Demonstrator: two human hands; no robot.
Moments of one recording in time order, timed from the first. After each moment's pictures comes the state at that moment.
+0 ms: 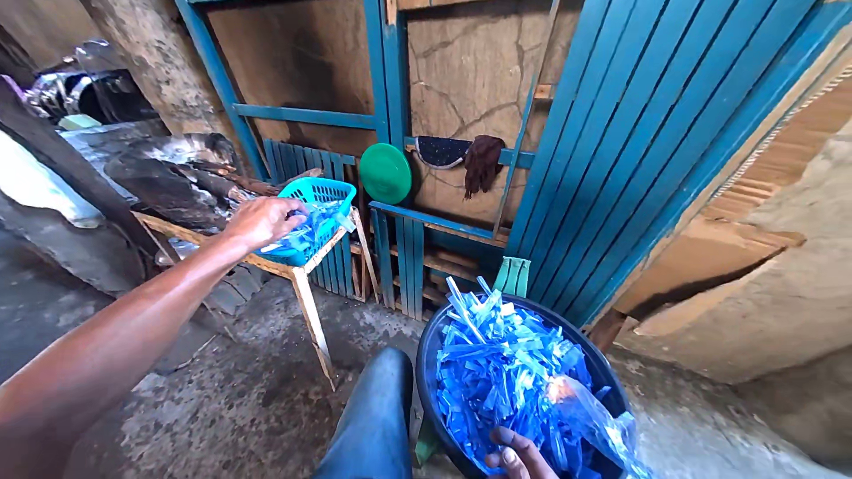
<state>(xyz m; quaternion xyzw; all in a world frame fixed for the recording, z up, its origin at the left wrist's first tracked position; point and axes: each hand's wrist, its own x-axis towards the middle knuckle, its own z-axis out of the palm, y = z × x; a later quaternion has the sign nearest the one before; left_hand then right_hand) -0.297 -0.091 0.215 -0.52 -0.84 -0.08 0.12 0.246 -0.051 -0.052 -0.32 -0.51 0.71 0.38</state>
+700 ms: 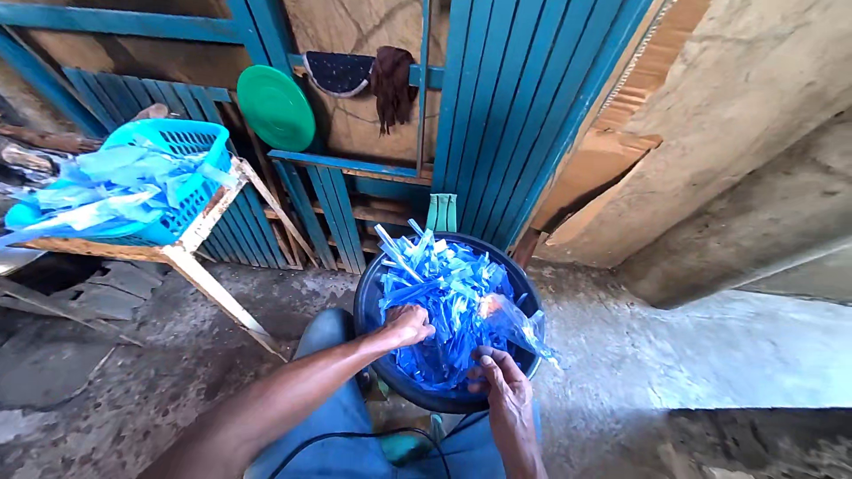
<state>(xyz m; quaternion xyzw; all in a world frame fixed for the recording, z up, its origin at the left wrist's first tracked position) 0.038 0.034 -0.050 -0.63 -0.69 0.04 -0.34 0.272 -0.032 -0.050 -0.43 -0.45 0.61 0.49</state>
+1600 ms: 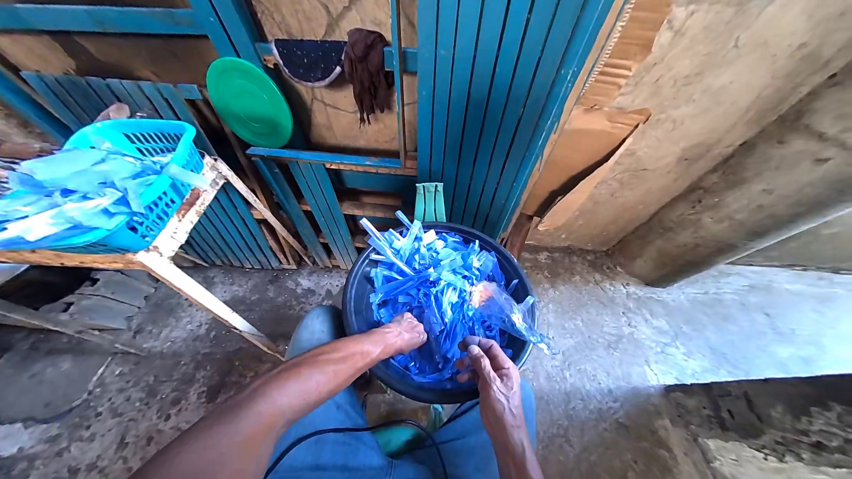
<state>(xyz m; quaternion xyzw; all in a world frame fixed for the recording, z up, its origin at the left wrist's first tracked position) 0.063 0.034 -0.092 -0.80 -0.46 0.33 -0.20 0.272 -0.032 -0.053 -0.41 -0.45 0.63 0.49</state>
